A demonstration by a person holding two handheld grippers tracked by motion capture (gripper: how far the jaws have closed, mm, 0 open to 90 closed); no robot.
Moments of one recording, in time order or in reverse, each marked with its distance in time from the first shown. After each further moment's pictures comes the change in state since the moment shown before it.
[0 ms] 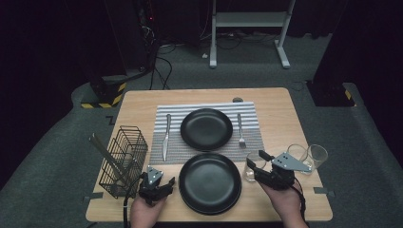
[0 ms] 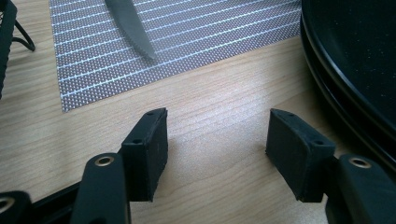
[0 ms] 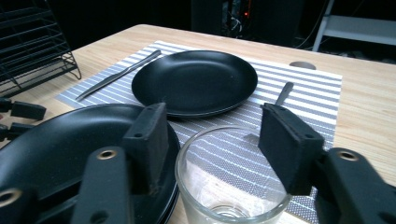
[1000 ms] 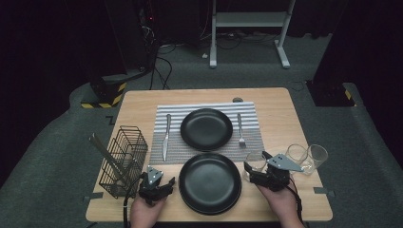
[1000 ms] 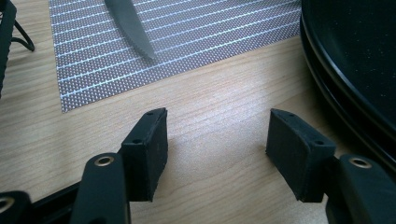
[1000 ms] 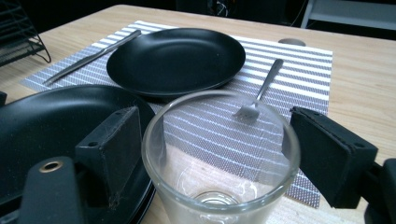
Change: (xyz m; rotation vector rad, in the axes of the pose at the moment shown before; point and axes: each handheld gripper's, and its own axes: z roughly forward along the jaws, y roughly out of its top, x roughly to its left) left arm 0.000 0.000 0.000 0.000 -0.001 -0.002; right arm -0.003 -0.019 0.019 0.052 -0.063 0.017
